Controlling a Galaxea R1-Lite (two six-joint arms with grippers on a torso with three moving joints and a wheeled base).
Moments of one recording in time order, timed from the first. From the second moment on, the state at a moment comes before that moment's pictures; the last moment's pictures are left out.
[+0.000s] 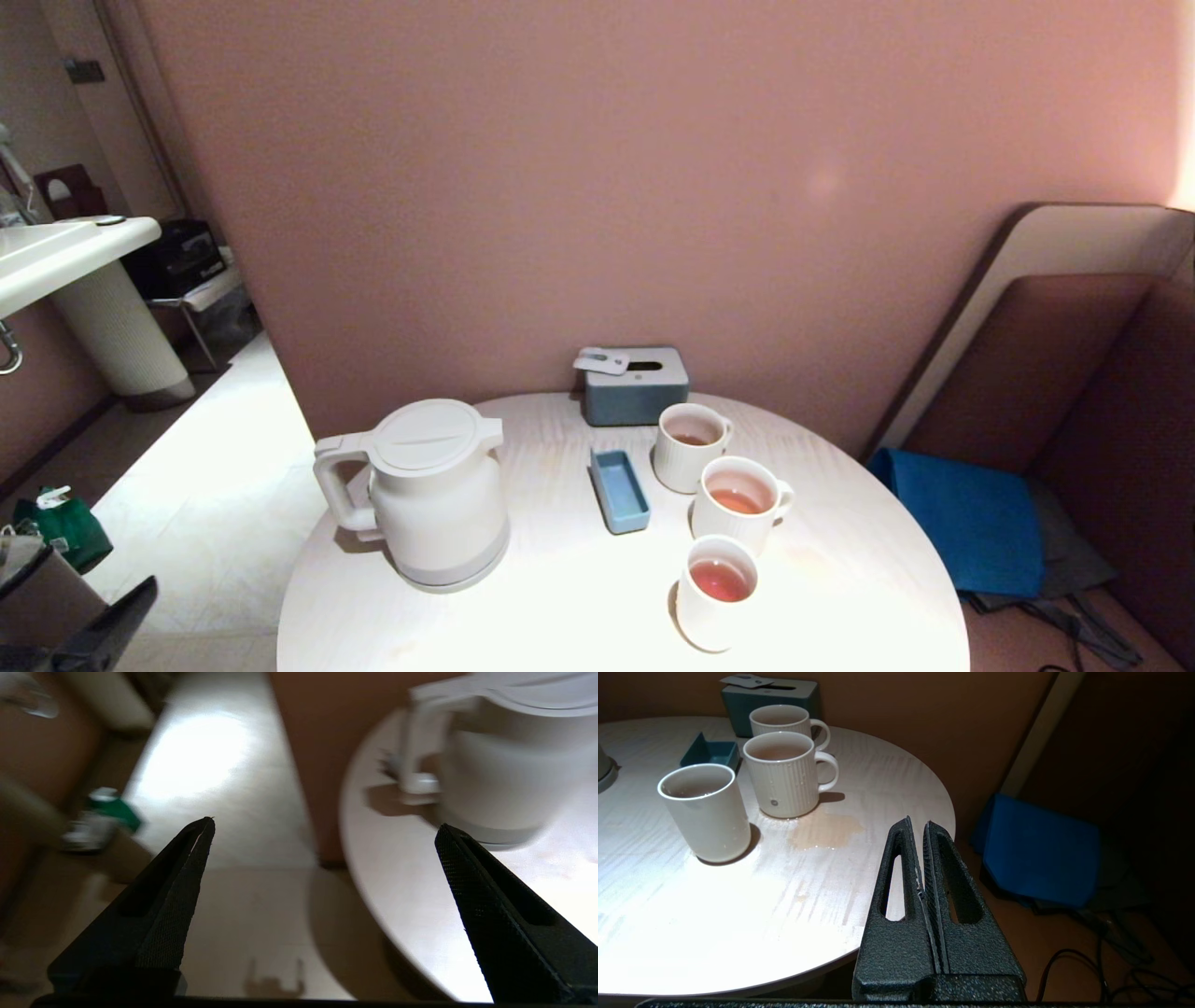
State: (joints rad) left arm -0.13 0.69 -0.30 -0.13 0.30 0.09; right arm -0.01 0.00 0.00 0.00 0.03 -0.03
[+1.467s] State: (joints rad) left arm -0.01 0.04 -0.05 0.02 0.04 0.17; right arm -0.01 0.00 0.00 0.00 0.03 -0.03
